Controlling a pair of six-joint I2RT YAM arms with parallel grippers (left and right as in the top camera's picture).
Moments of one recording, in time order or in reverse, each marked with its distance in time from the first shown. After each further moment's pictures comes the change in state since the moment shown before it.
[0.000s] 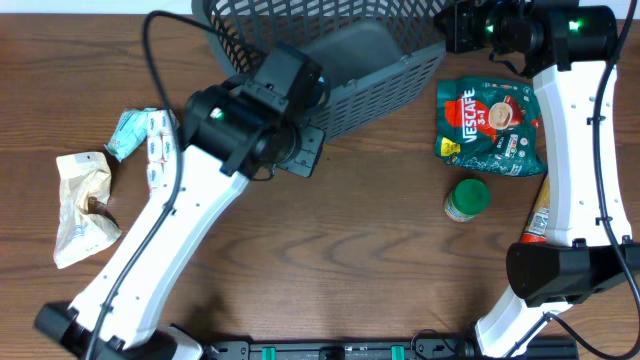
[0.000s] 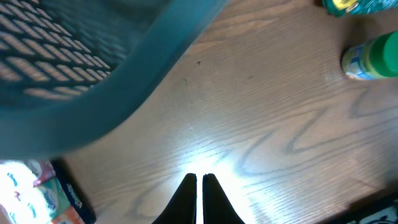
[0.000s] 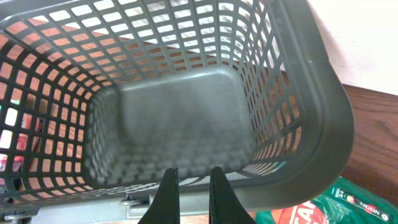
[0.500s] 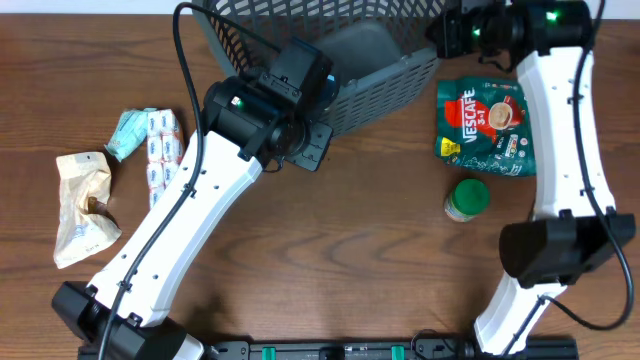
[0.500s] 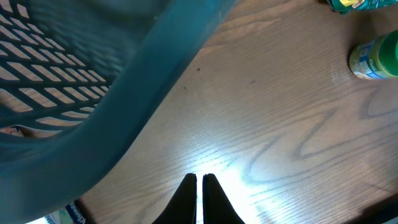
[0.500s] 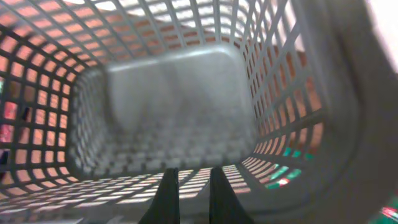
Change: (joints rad) left arm 0.000 0.045 0.000 0.038 0.000 0.044; right arm 0.000 0.103 0.001 -0.014 0.000 -0.029
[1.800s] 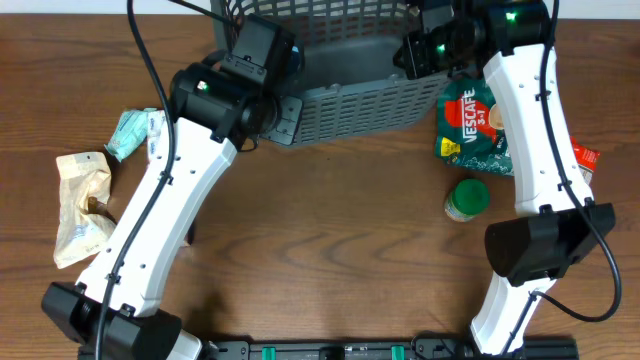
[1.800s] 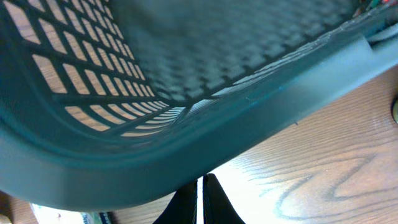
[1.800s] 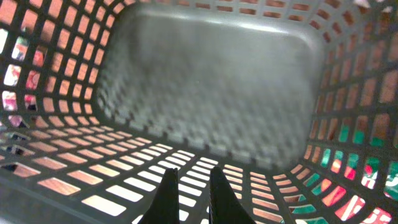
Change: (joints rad) left arm 0.136 0.000 0.000 0.073 -0.053 0.014; right arm 0.109 0.027 0.015 -0.133 -0.001 -0.010
